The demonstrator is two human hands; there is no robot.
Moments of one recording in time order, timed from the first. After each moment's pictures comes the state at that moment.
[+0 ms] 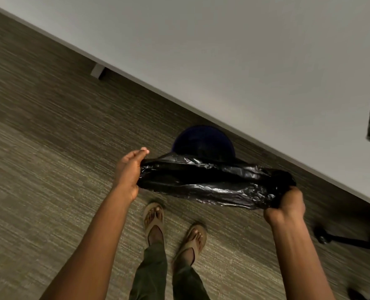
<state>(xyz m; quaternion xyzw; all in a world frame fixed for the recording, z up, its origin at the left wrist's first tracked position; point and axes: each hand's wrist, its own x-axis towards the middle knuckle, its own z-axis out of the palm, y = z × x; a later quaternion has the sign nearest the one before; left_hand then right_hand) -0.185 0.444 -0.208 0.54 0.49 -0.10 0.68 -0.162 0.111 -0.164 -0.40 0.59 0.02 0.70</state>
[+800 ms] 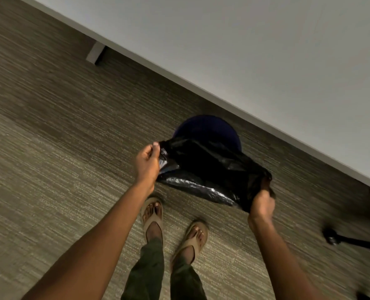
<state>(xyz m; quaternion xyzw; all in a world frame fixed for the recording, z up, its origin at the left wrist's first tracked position) -0.179 0.402 -0.304 0.64 0.45 -0.05 0.62 -0.191 0.131 -0.279 -0.64 0.53 0.11 0.55</state>
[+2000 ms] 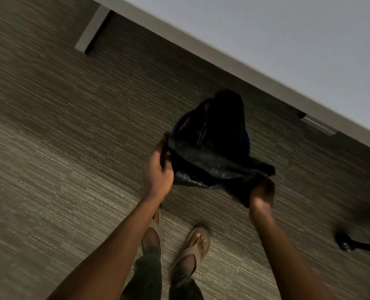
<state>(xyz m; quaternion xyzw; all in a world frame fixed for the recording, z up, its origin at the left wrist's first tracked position) -0.204 0.380 -0.380 0.78 0.33 -0.08 0.52 -0.174 0.135 -0.374 -0.78 0.42 0.13 0.45</state>
